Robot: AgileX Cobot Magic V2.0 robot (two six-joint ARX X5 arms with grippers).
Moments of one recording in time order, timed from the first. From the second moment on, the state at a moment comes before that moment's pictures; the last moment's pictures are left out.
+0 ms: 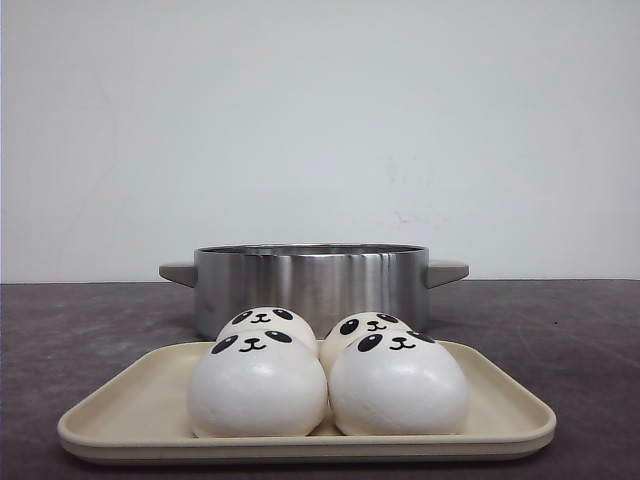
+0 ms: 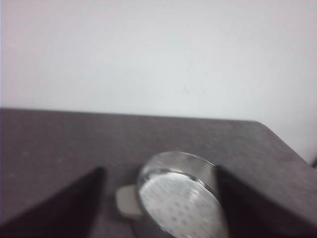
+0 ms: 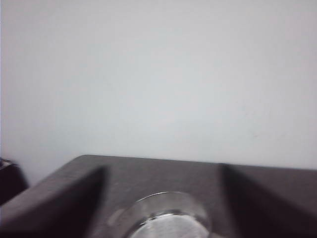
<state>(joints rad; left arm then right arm) -0.07 0.64 0.98 -0.47 0.33 -0.23 0.05 0.43 0.93 -0.38 -0.48 0.32</state>
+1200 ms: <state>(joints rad) -0.31 0.68 0.98 -0.54 0.35 -0.25 0.67 1.64 1.27 -0.85 -0.13 0.34</state>
